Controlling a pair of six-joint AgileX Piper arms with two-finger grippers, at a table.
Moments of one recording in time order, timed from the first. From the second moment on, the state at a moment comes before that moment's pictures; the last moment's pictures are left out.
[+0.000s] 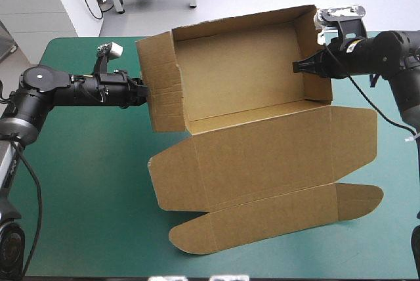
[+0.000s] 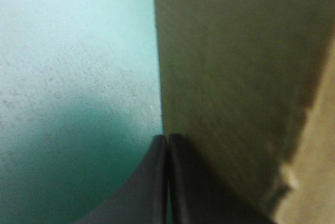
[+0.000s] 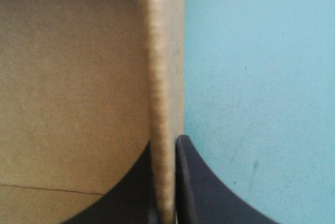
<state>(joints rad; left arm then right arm) 0.00 1.51 -1.35 -1.12 1.16 0.68 0.12 1.50 -1.71 0.22 1.06 -0.13</state>
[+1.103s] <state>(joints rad) 0.00 1.50 -1.40 -1.28 1.22 0.71 0.12 1.51 -1.71 0.13 1.07 -0.10</state>
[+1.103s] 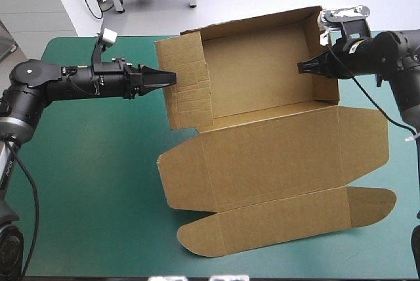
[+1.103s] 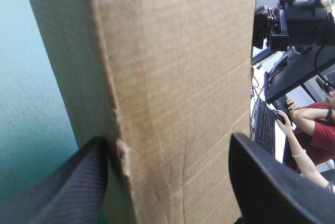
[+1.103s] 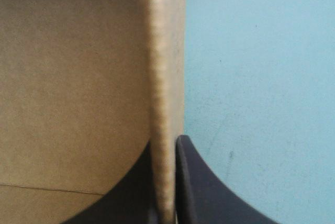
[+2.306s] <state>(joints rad) -0.46 1.44 -1.40 -0.45 0.63 -0.05 0.17 1.51 -1.71 0.11 1.03 -0.06</state>
